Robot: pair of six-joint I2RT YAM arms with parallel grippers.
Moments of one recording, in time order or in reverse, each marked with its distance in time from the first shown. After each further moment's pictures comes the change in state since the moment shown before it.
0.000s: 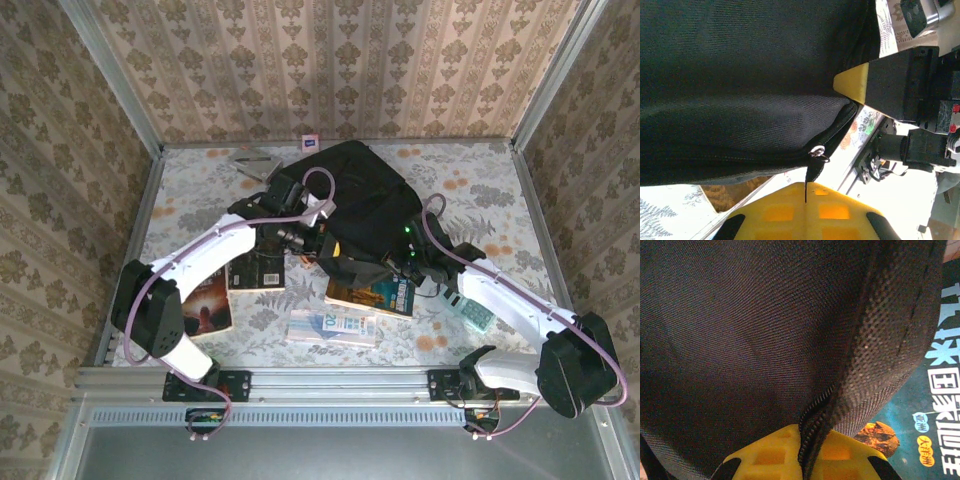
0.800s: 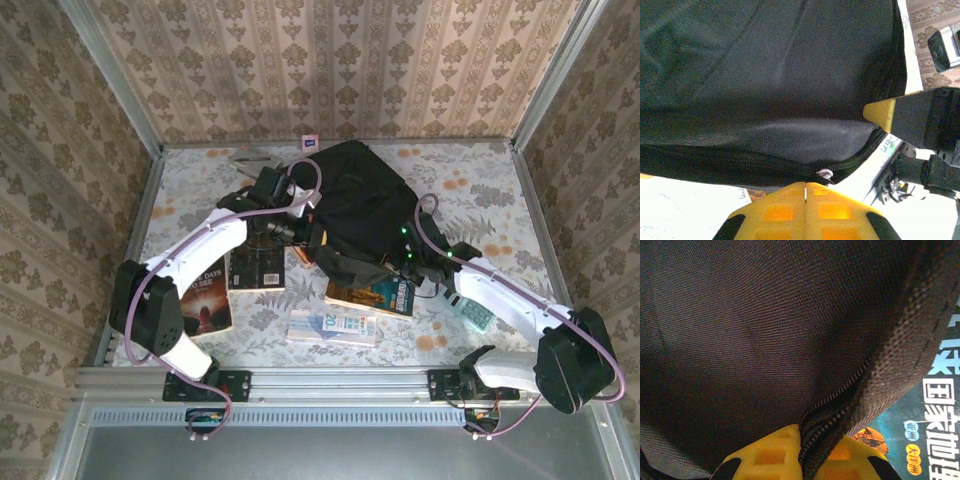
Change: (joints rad) left arm 0.079 0.001 0.022 -0.016 -0.078 0.023; right arm 0.017 0.028 0.004 -0.002 0.013 -0.089
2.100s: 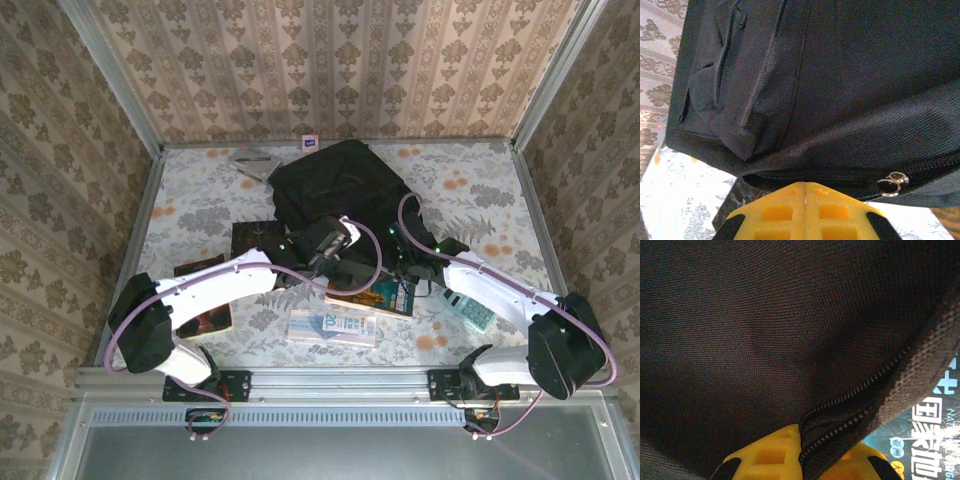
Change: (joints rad) left arm -0.458 -0.074 -0.129 0.167 -1.138 0.591; right arm 0.051 0.075 0.044 -0.026 0.092 -0.088
